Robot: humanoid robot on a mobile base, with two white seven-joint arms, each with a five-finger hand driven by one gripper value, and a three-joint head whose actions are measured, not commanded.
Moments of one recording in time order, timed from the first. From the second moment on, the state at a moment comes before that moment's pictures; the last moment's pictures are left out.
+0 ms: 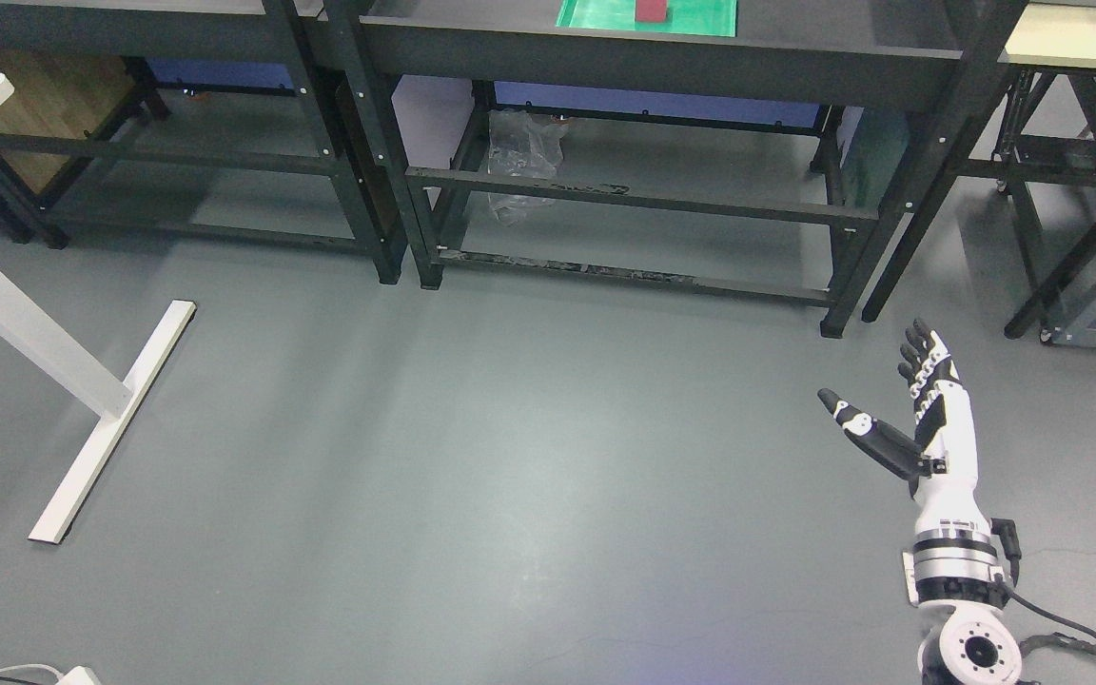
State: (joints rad) left arm 0.00 0.00 0.08 -0.04 0.00 -0.09 0.00; right arm 0.07 0.00 0.06 -1.60 0.09 -0.10 -0.08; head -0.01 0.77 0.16
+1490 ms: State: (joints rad) left arm 0.00 0.00 0.08 -0.04 0.00 -0.09 0.00; right arm 0.07 0.00 0.07 -1.60 0.21 -0.09 -0.10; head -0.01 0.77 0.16
